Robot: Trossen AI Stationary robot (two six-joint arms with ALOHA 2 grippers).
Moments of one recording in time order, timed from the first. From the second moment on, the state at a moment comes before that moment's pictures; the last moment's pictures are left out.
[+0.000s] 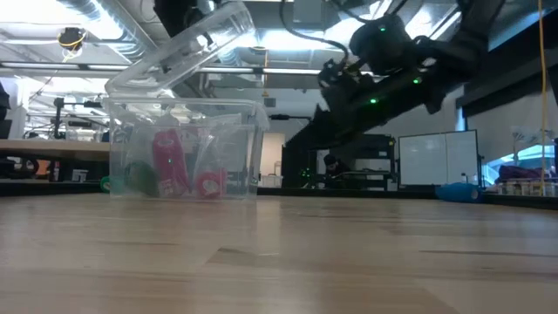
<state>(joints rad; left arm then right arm) 0.34 1.52 1.77 -1.57 -0.21 0.36 -0.09 1.76 0.71 0.65 0.12 0.07</state>
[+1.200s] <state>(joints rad) 0.42 1.48 1.59 -1.53 -0.16 0.37 -0.12 1.91 0.78 0.74 0.13 0.15</state>
